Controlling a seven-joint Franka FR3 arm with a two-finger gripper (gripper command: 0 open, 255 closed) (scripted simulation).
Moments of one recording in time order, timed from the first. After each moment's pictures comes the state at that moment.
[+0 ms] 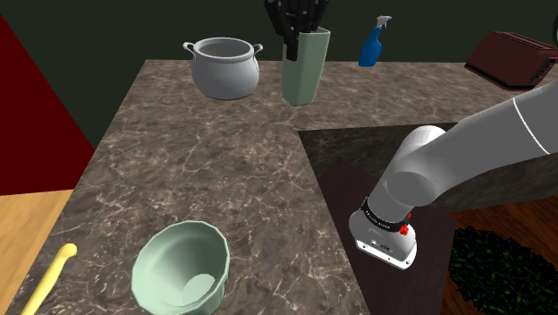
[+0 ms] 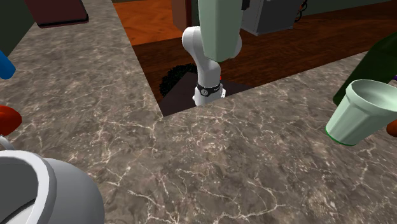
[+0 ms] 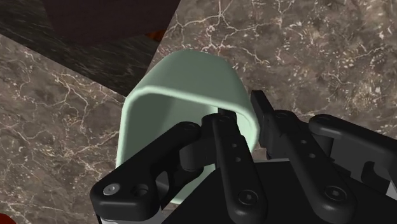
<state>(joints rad) 0.02 -0.55 0.26 -1.86 0.17 1.25 0.44</state>
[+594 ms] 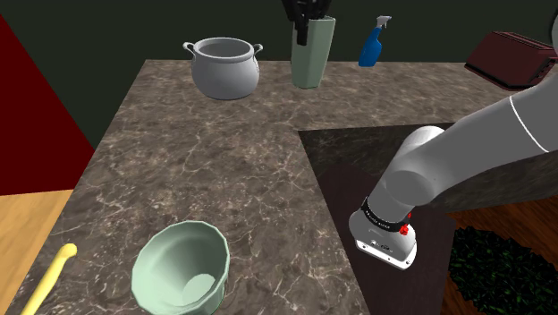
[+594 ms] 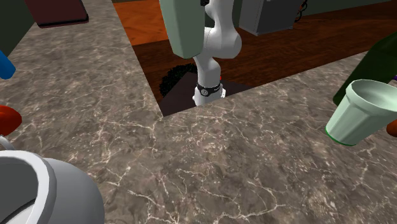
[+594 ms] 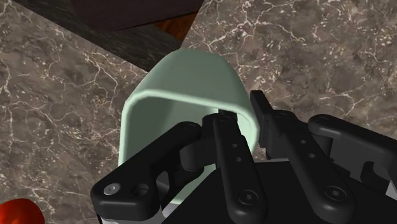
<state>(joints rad) -0.02 -0.52 0.15 -1.84 0.10 1.24 0.30</state>
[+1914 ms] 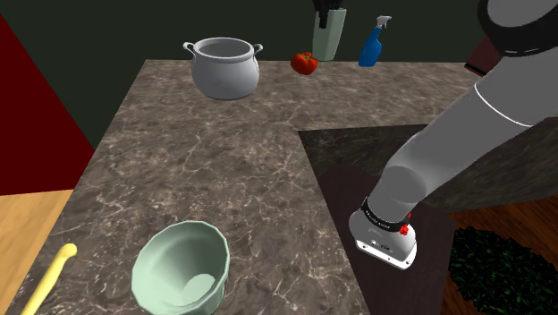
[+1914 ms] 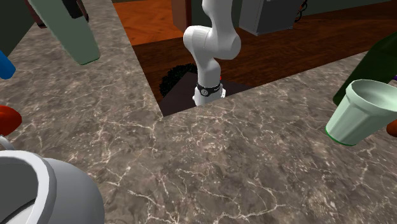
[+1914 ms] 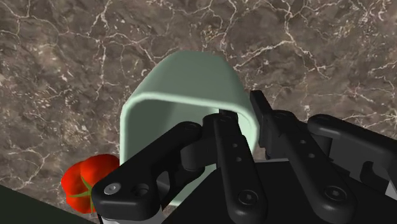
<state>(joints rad) -0.14 -0.24 -0.19 -1.67 -0.07 1.34 -0.18</state>
